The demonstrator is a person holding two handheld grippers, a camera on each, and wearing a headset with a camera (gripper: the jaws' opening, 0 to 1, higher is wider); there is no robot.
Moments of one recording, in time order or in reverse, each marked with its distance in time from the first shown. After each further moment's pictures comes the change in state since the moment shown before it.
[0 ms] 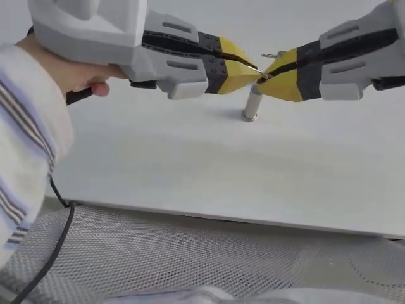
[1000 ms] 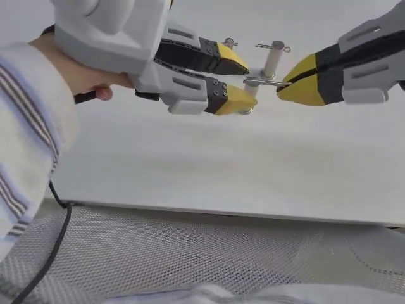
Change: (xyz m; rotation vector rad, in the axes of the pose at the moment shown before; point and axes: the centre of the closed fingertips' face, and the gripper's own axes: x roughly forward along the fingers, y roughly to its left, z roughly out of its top) left arm 0.020 0.004 -0.030 -0.003 0.118 -0.020; right arm -0.023 -0.004 -0.034 -0.002 0.104 -0.047
